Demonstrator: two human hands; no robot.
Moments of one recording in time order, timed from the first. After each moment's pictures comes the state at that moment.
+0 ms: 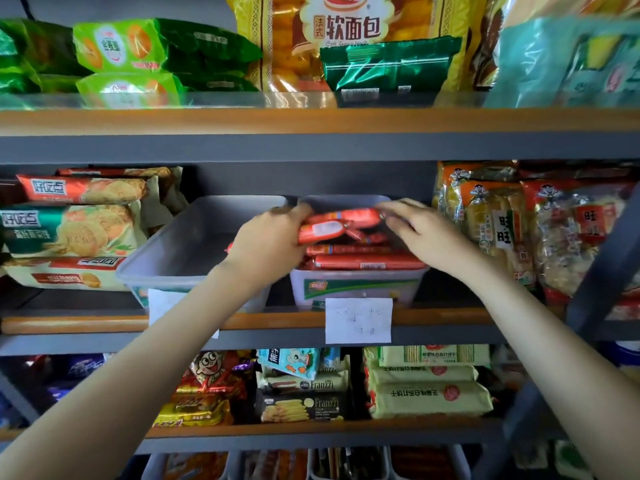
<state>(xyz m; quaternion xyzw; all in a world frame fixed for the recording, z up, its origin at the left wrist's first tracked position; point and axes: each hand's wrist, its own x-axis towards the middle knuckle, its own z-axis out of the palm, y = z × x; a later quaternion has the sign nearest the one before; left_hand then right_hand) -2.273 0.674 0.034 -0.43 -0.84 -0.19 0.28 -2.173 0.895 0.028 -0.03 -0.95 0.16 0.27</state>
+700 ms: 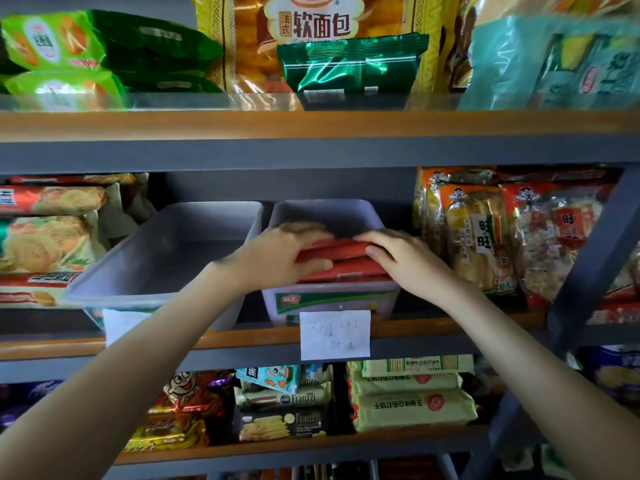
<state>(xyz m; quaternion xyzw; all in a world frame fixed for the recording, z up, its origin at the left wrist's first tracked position) -2.309 0.719 0.020 -0.59 -0.78 -0.15 0.11 -2.174 0.913 -0.001 -0.03 -0.96 0.15 0.25</state>
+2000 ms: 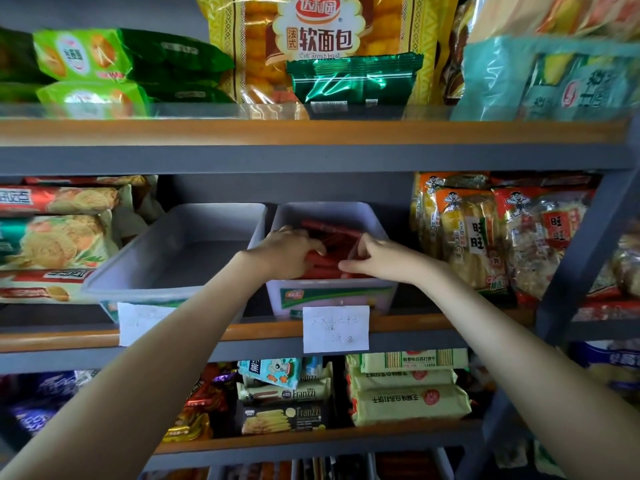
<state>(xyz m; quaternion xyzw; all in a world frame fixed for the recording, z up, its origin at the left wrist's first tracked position) -2.327 0.739 0.011 -0.52 -0.85 -0.01 0.07 -2.196 0.901 0.013 -0.14 -0.98 0.17 0.02</state>
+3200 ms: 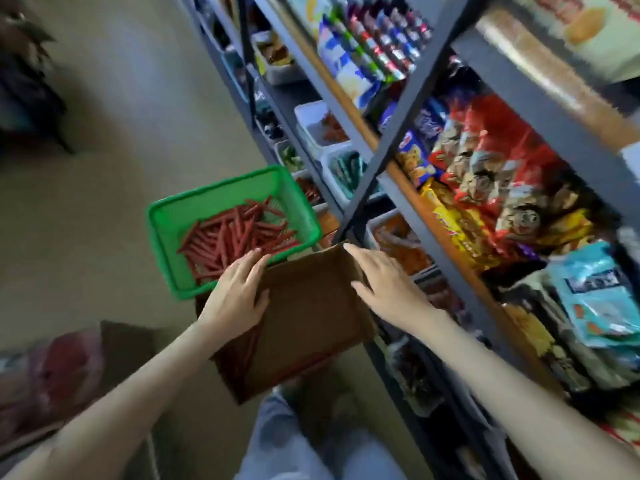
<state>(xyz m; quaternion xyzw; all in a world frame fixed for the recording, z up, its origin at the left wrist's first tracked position) -2.051 0.279 -0.353 0.12 -0.97 -0.22 0.01 -2.206 0.499 -0.268 0.45 -0.87 0.10 -0.17</state>
